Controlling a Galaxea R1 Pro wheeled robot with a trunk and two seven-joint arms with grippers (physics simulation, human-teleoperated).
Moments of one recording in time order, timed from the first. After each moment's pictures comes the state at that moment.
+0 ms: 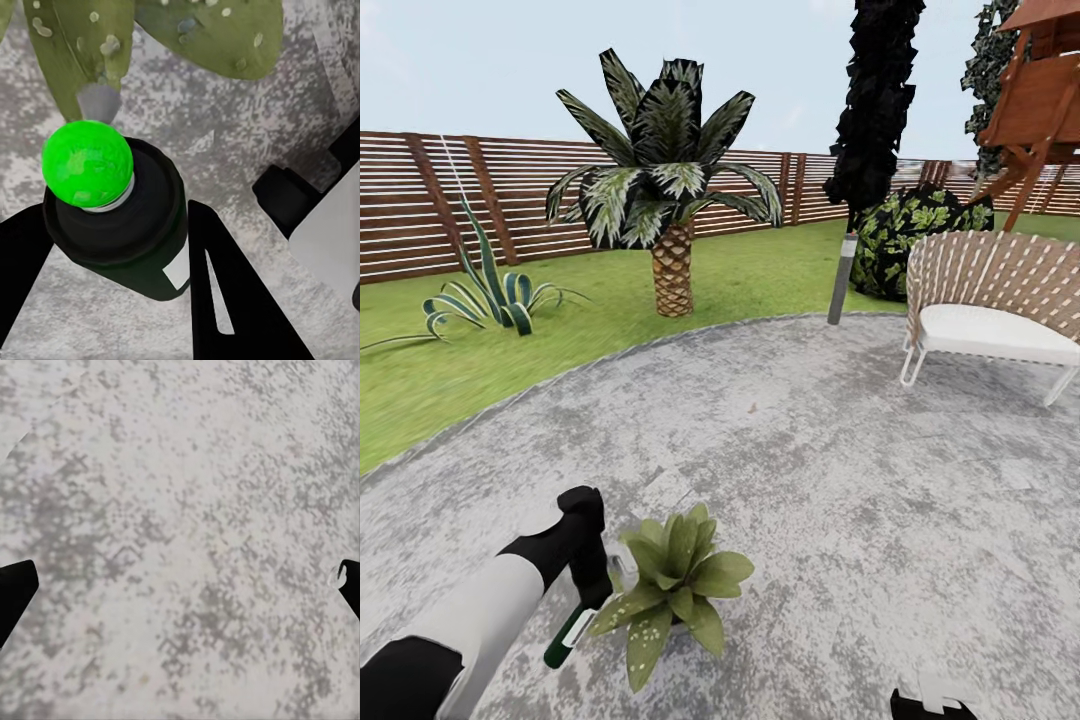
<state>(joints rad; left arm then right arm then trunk) -0.84 0.07 -0.30 -0.56 -1.14 0.71 -1.37 -0.45 -0.09 -0.56 -0.04 0.52 -0.34 -0.29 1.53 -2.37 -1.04</state>
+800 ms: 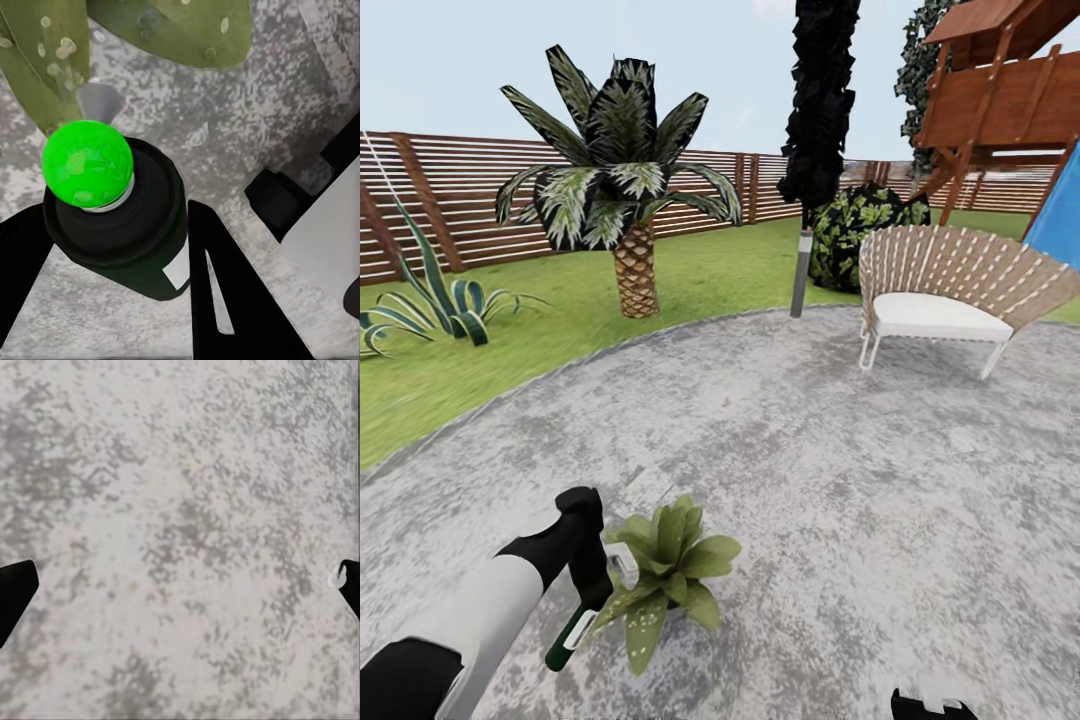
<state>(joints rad) -0.84 0.06 -0.27 -0.56 -1.15 0.71 -1.38 -0.45 -0.09 -0.56 -0.04 0.52 -0.34 -0.30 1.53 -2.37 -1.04</state>
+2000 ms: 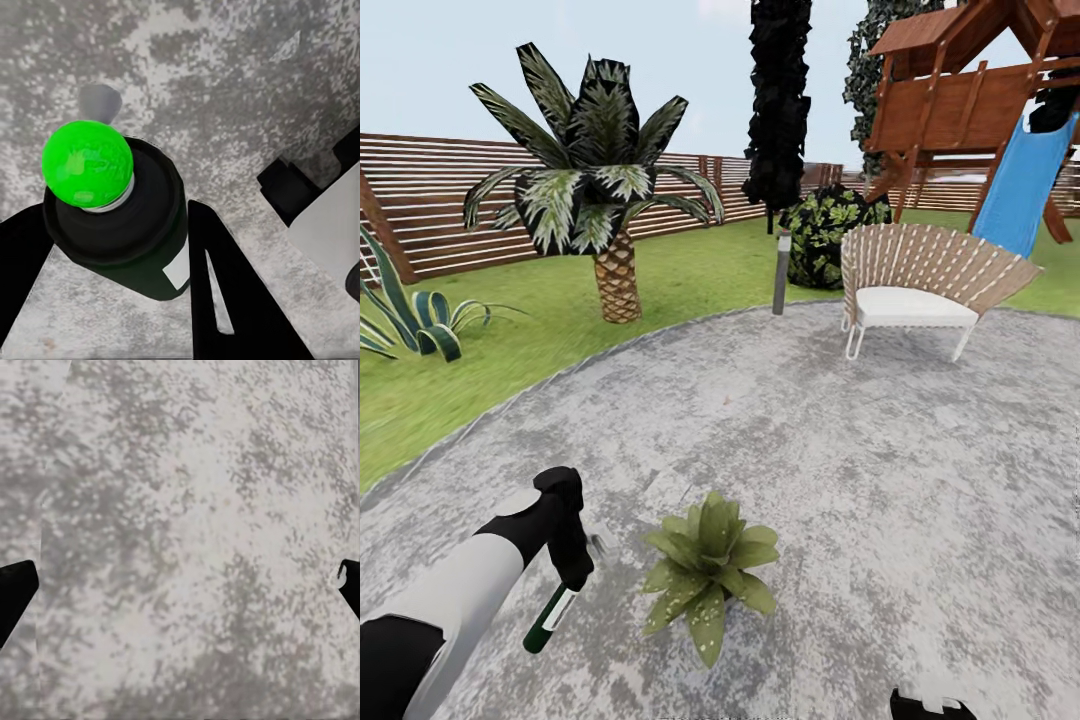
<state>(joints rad) -0.90 0.14 -0.28 -0.56 -1.15 0.77 -1.45 -0.45 -0.09 -0.56 -0.04 0.52 -0.33 -0.29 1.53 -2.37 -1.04</state>
